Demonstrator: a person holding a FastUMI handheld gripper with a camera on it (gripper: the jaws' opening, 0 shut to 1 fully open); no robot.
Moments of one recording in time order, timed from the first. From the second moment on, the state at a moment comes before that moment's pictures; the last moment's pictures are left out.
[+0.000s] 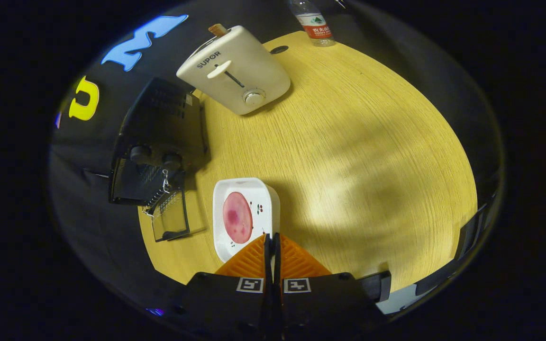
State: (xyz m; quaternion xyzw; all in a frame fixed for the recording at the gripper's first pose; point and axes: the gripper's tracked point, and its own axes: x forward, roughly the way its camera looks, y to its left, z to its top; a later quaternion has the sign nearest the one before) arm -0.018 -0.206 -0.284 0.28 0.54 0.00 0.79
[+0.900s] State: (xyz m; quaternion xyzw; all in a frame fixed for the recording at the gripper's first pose) arm -0.038 -0.083 -0.179 0.35 0.44 0.10 0.82
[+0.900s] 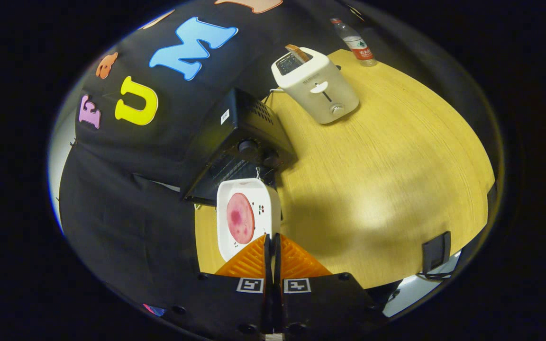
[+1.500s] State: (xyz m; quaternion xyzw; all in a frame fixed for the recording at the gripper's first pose) arm -0.005 0.000 -0.193 0.35 0.45 0.11 0.81
